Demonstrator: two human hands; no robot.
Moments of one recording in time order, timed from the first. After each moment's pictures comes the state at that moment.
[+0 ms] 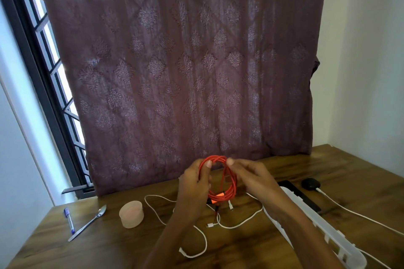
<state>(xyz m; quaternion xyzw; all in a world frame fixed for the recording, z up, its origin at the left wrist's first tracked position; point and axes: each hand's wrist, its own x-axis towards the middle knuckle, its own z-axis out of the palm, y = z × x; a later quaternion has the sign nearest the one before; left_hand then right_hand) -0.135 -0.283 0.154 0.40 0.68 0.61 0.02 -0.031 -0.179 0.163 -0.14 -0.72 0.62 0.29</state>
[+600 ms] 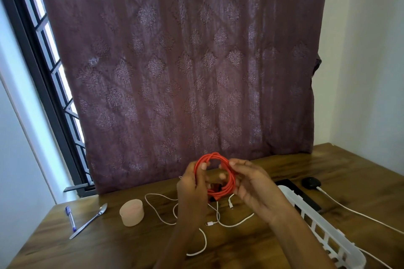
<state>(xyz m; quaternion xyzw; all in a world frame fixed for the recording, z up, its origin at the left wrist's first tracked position) -0.126 -0.281 0.139 0.35 0.67 0.66 -0.06 -0.031 -0.191 0.167 -0.12 -0.43 0.86 0.26</state>
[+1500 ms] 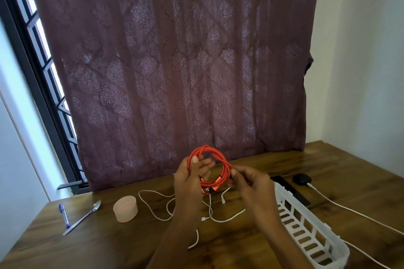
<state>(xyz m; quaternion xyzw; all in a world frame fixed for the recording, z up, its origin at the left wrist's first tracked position) -0.106 -0.268 0.151 0.25 0.53 0.81 0.11 -0.015 -0.189 0.131 -0.23 -0.70 0.51 0.44</state>
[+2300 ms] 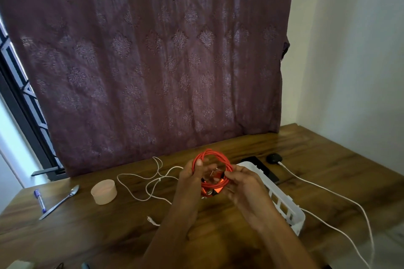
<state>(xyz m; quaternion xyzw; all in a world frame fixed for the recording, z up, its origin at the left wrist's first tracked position) -0.058 -0.251 0.120 0.26 0.59 0.72 0.25 0.043 -0.180 0.124 -0.22 -0.42 0.83 0.29</state>
